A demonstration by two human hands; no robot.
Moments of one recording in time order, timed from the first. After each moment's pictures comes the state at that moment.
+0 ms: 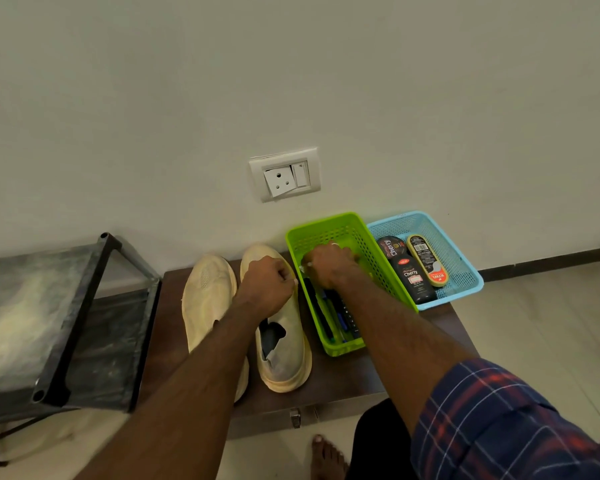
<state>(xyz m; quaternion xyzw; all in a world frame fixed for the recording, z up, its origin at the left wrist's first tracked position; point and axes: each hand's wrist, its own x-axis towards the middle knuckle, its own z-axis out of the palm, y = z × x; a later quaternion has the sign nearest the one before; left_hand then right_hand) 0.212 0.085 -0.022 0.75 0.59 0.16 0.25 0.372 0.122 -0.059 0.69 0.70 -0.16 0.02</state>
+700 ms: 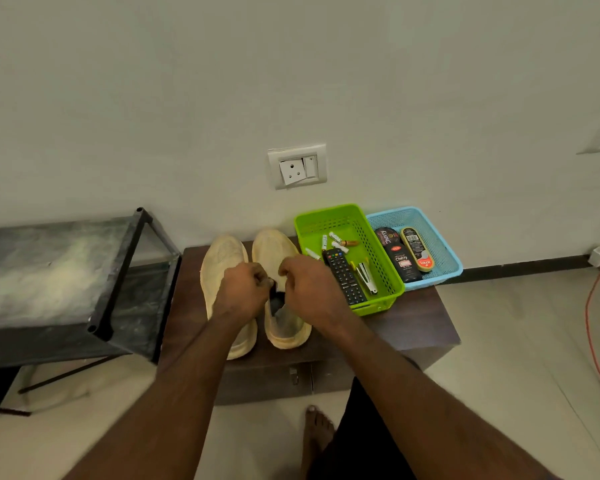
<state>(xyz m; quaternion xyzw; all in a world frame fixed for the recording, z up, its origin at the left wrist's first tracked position) 0.155 0.008 -0.004 0.71 0.64 0.21 0.22 0.309 -0.019 -0.008 0.60 0.73 -0.15 -0.31</state>
